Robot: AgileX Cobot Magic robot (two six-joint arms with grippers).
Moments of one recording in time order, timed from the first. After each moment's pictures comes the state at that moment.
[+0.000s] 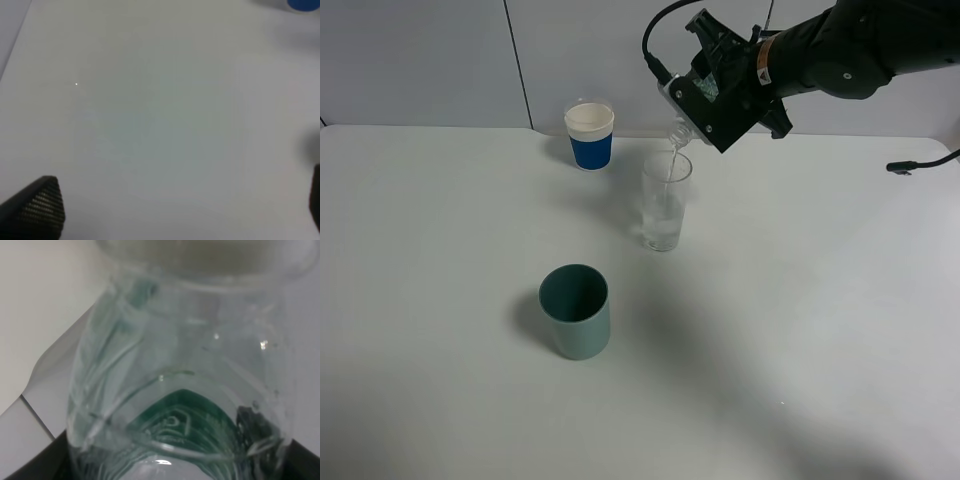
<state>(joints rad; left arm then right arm) 0.12 -0.01 -0.51 -0.08 1.06 0.12 0.42 1.80 -1.16 -0.72 0.02 -1.47</state>
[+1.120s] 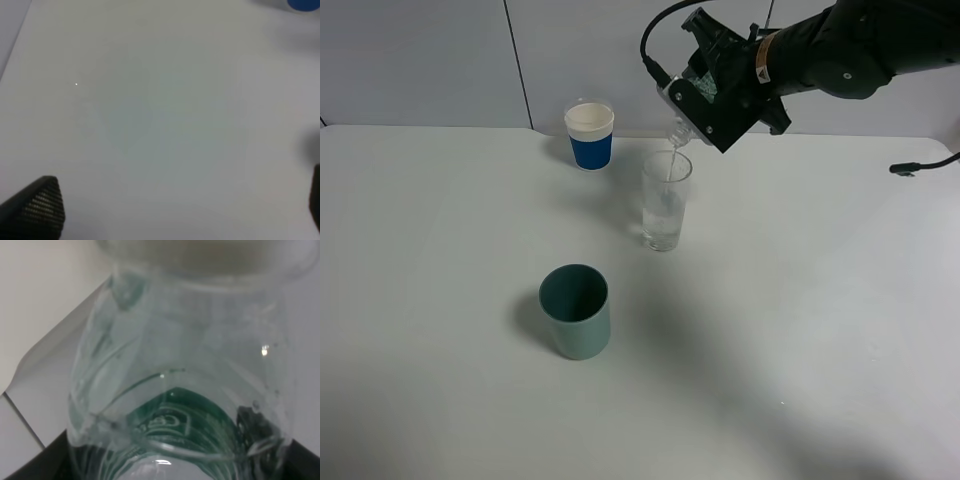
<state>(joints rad) 0.12 -0.01 -0.51 -0.08 1.06 0.12 0.42 1.80 -1.16 -0.73 -0.01 -1.51</state>
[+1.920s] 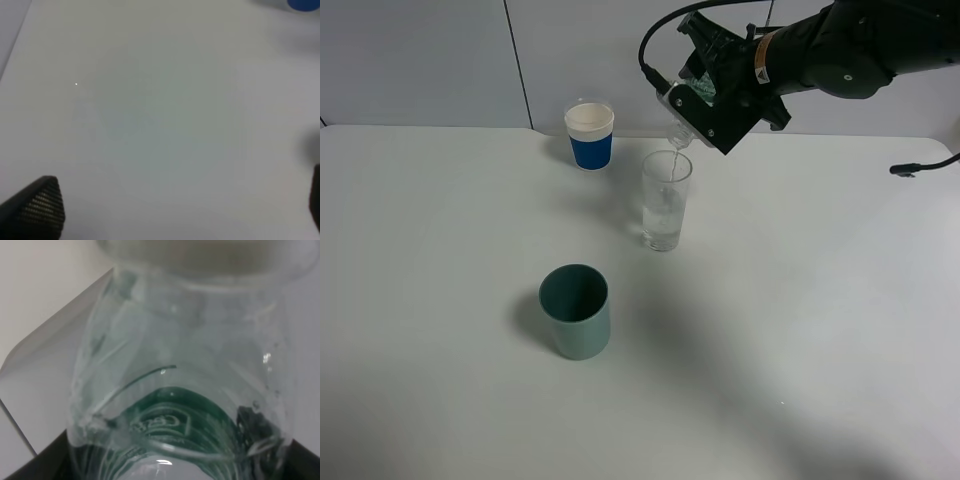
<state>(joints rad) 0.12 -0.01 -0.51 -0.08 1.06 0.12 0.43 1.80 -1.16 -0.77 -0.02 -1.52</state>
